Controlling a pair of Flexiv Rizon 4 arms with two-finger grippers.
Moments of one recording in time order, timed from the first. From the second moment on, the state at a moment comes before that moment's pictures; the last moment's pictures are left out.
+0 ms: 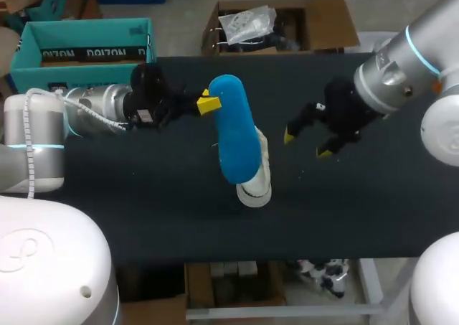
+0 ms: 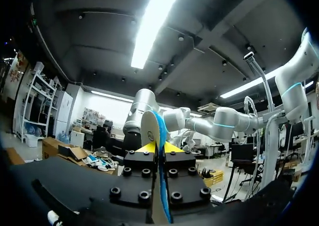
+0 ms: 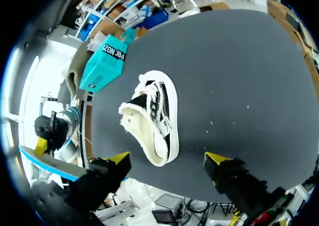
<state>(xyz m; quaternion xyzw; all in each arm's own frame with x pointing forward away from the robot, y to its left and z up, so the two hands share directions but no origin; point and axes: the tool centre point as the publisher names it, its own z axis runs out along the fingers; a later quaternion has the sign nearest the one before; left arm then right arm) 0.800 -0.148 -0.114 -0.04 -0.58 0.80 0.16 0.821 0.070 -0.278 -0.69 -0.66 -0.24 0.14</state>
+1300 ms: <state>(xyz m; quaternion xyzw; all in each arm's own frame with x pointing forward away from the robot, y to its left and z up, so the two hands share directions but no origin) 0.805 -0.158 -0.106 0.00 -0.58 0.79 0.18 0.803 0.077 -0.269 -0.80 -0.32 -0.18 0.47</state>
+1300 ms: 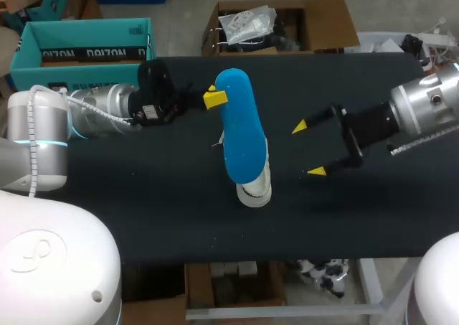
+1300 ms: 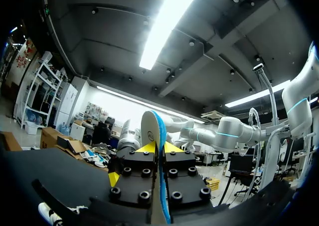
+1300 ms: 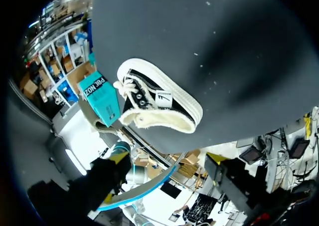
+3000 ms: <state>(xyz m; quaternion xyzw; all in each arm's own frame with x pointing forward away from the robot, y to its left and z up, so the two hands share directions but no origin) 0.797 -0.163 -0.112 -0.04 -0.59 0.79 0.15 0.798 0.116 -0.263 -0.75 -0.06 0.00 0.66</state>
